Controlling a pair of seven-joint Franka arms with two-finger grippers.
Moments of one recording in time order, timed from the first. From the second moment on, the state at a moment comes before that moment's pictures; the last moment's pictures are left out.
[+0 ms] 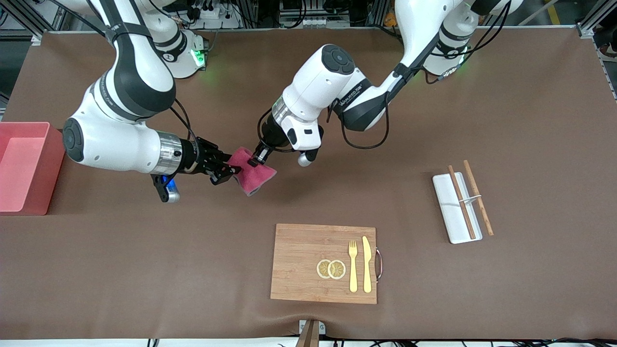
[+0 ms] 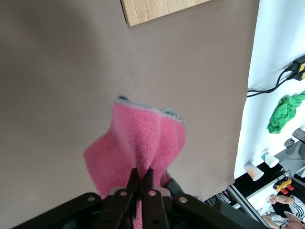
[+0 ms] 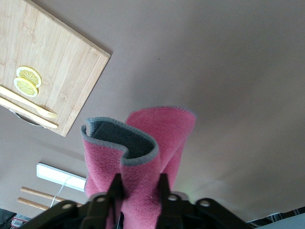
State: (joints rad) left arm -0.56 0.63 -0.39 -1.36 -0.04 2.60 -1.99; right arm 0.39 0.31 -0.09 -1.62 0.65 1.84 1.06
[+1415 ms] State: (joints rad) left arm -0.21 0.35 -0.30 -1.32 -0.03 1.99 -1.45; right arm -0.14 0.31 -0.11 -1.62 0.20 1.62 -0.03
